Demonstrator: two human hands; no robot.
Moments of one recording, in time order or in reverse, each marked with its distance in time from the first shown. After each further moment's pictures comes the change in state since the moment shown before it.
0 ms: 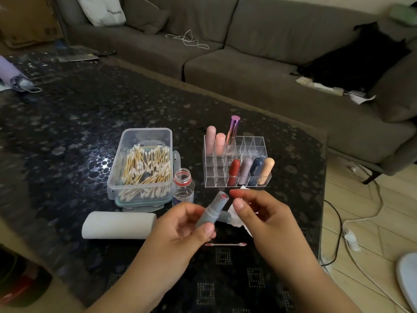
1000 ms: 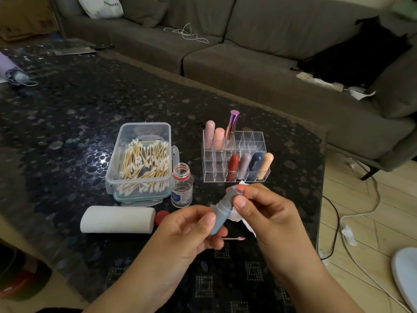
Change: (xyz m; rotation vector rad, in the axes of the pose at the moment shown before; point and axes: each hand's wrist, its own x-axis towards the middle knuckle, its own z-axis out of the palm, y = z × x) left_hand -0.006 0.001 0.009 -0.317 -0.133 -0.109; right_hand -0.007 -0.003 0.004 0.342 -0.031 -0.081
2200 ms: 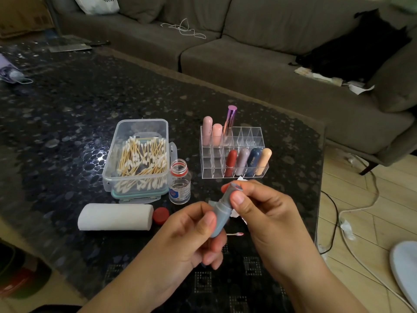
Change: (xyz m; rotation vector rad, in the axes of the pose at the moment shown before) left_hand -0.001 -0.004 -0.004 -0.083 -0.274 -0.019; right_hand -0.005 -0.013 0.007 0.153 -0.007 0.075
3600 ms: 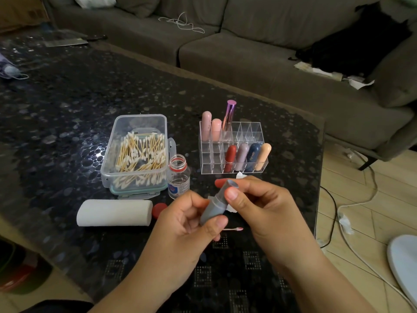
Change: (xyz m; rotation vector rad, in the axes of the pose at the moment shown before) left_hand 0.000 -0.004 0.006 0.335 0.302 0.222; right_hand 0.002 -0.005 0.000 -0.180 -0.012 0.039
